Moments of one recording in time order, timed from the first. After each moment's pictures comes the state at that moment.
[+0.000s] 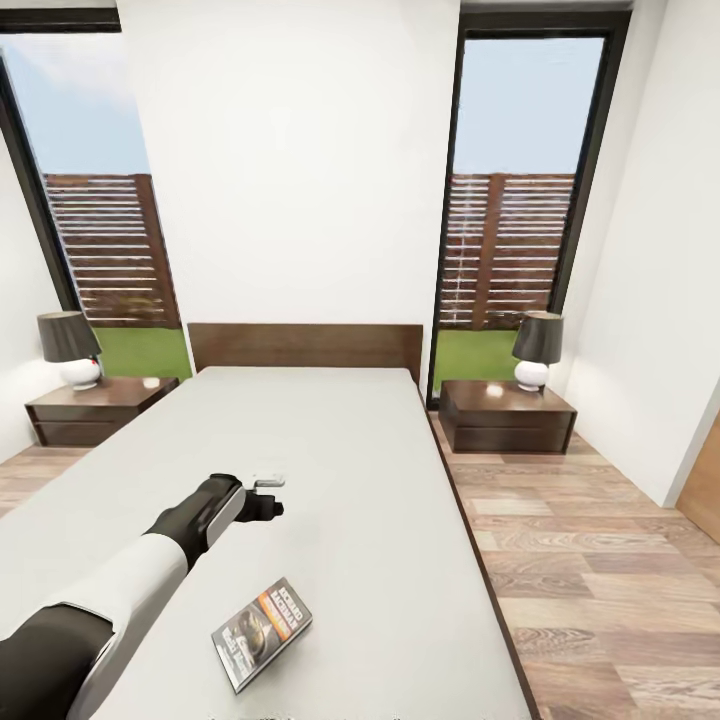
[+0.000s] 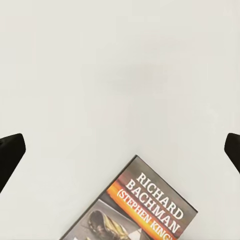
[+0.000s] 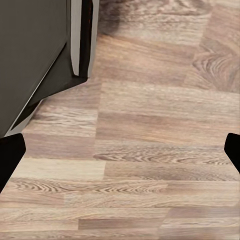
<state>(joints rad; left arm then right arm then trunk) -0.92 0.06 -0.33 -0.45 0.35 0.66 0.04 0.23 -0.12 0.24 0.04 -0.12 -0.08 0.00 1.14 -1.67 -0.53</state>
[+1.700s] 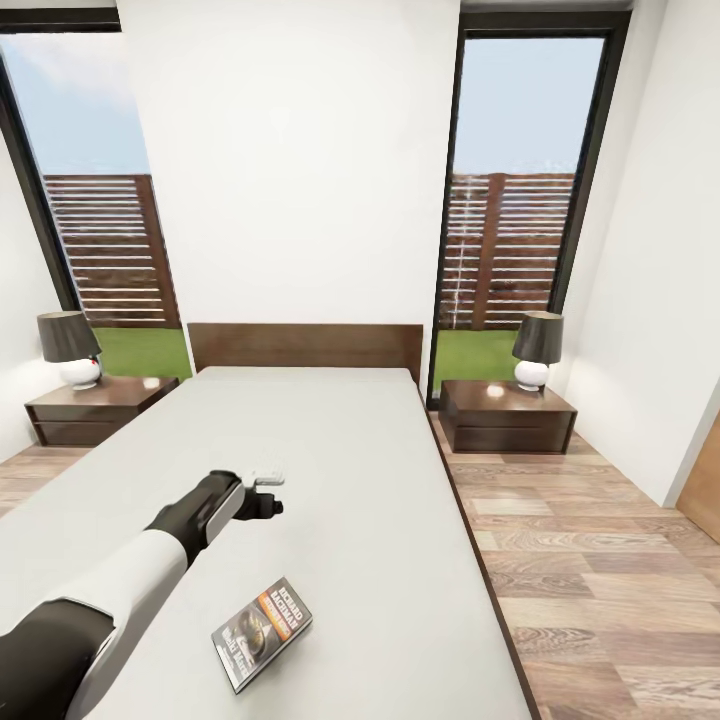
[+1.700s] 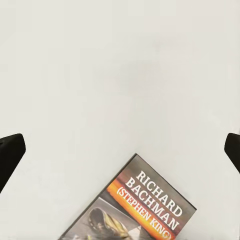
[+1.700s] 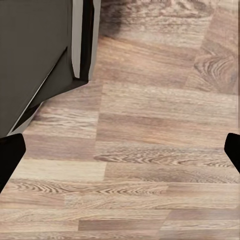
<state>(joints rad) -0.94 0.06 -0.33 -0.44 0.36 0.68 0.03 0.23 -0.12 0.24 0.04 -0.12 -0.08 0.01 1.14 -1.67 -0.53</state>
